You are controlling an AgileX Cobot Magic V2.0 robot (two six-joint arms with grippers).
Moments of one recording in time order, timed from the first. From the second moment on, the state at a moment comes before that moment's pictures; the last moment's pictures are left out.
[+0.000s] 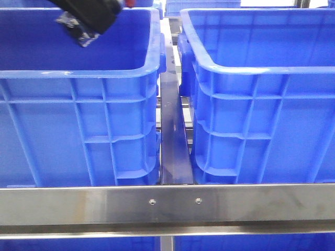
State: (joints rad) left arm -0.45 1.40 -1.22 -0.51 0.87 0.95; right arm 0.03 -0.01 0.03 -0.10 -0.06 0.10
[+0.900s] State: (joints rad) left arm -0.70 1.42 -1.22 -0.52 0.83 1.02; right arm 0.06 0.42 -0.52 0.15 0.42 0.11
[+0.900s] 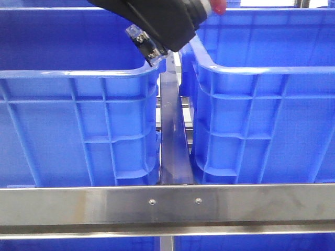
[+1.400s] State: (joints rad) left arm -0.70 1.42 -1.22 -0.52 0.82 1.02; right arm 0.30 0.87 -0.86 0.62 0.68 0.06
